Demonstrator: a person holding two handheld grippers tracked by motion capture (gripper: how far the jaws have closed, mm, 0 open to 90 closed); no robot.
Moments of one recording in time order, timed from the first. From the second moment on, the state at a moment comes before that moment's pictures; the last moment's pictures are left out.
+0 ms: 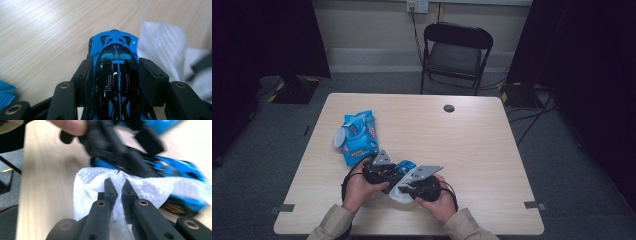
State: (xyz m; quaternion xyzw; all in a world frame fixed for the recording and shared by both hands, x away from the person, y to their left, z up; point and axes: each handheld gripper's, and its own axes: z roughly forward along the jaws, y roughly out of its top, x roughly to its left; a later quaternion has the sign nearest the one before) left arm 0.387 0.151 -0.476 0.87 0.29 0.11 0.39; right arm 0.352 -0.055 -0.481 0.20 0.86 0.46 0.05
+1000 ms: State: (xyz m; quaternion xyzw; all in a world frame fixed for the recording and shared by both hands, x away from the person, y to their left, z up) left arm 0.386 0.151 -0.477 0.87 0.29 0.12 0.39; right arm 0.397 -0.104 -0.498 0.28 0.86 0.40 0.13
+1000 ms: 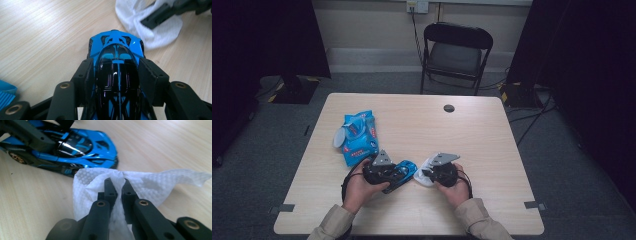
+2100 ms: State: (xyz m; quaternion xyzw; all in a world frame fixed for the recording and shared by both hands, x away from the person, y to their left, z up) left arm 0.385 0.151 -0.476 0.87 0.29 0.12 0.38; right arm 0.360 -0.043 -0.502 0.20 0.88 0.41 0.07
